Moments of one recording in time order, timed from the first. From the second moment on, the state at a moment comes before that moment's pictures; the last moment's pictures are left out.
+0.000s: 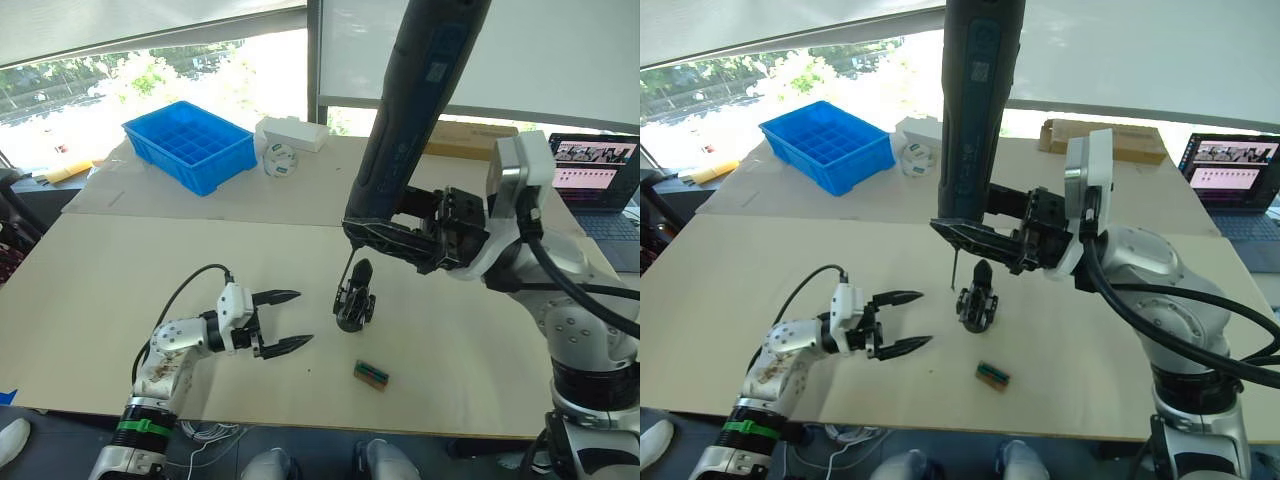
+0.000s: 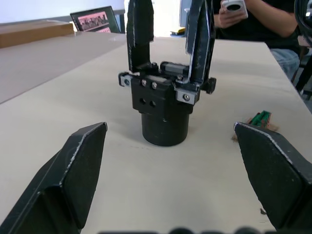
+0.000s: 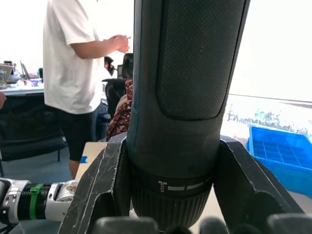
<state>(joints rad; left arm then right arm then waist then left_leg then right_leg) -0.26 0.41 -0.07 0.14 -0.33 -0.09 -1.18 -0.60 -0.60 -0.05 -0.50 0.98 0.57 0.72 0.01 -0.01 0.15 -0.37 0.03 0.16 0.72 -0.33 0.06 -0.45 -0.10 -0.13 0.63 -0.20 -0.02</state>
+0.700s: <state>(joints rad) -0.37 0.21 -0.24 0.24 -0.13 0.00 -0.91 -0.56 -0.59 -0.08 -0.54 0.97 0.57 0.78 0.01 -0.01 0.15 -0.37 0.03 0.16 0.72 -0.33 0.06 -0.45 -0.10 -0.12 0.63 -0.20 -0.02</state>
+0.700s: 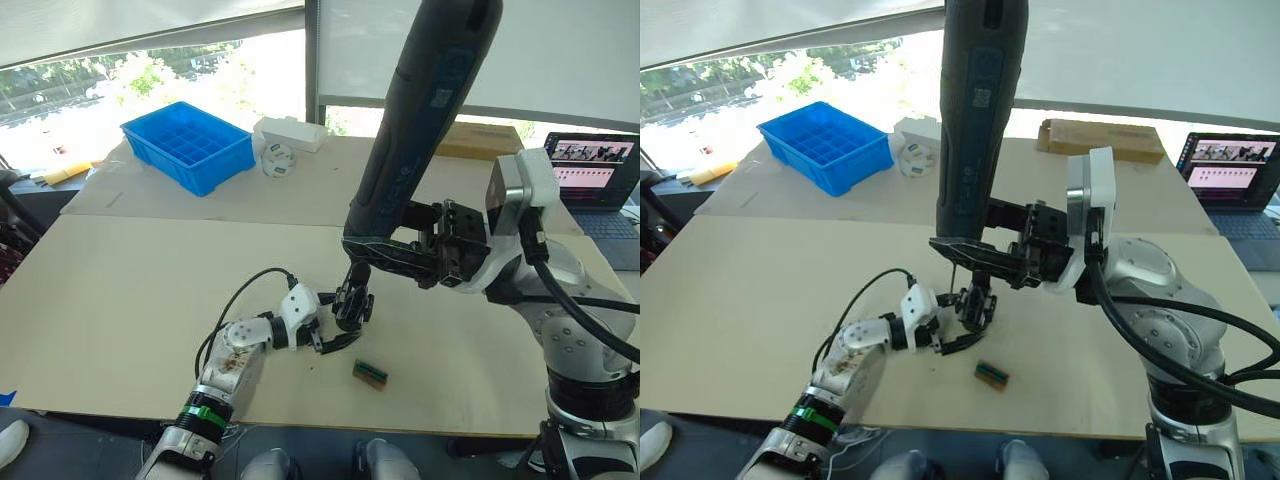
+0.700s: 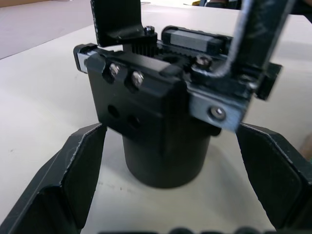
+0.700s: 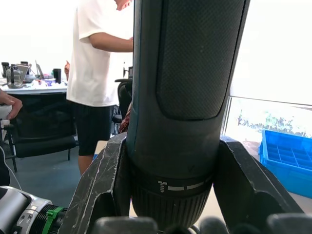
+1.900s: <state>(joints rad) -0.53 0.23 -0.26 0.52 -0.14 -0.18 -1.16 -0.53 -0.62 -0.10 -0.58 1.00 0.57 0.76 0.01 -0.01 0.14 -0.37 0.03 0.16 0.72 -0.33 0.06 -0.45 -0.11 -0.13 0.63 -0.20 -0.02</state>
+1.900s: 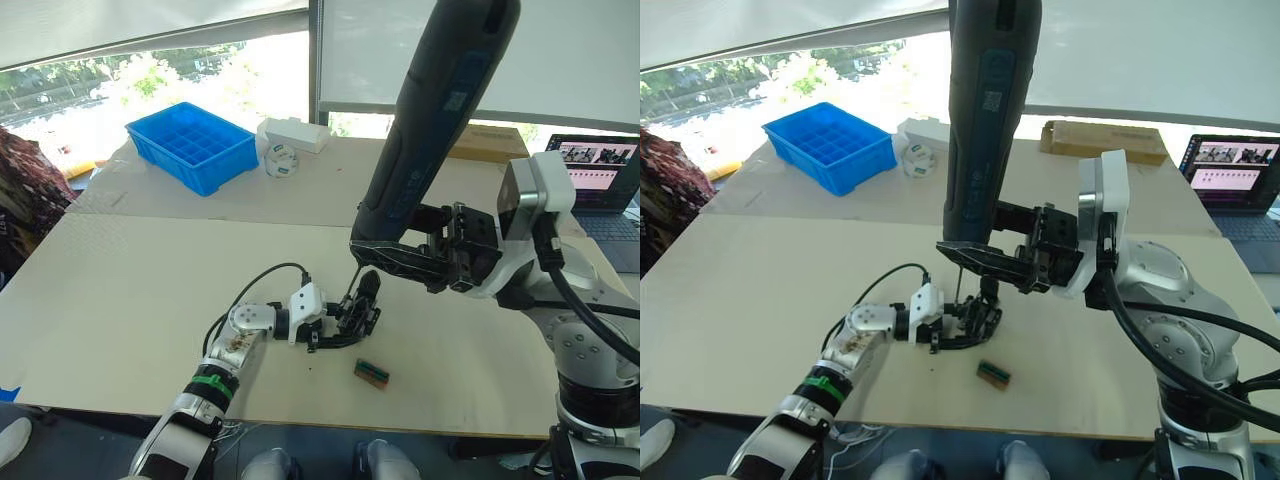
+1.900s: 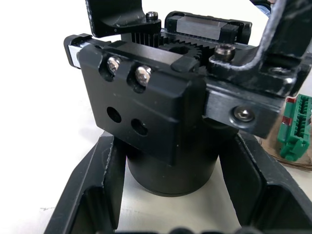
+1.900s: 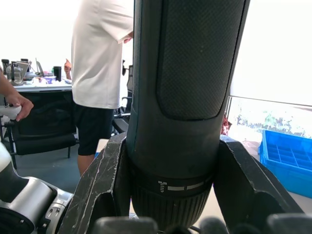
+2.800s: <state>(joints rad) -0.35 0.25 -0.26 0.22 -0.12 -0.01 -0.96 -0.52 -0.62 -0.10 -0.59 1.01 0.57 0.76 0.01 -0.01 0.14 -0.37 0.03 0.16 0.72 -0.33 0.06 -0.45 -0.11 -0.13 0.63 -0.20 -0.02</state>
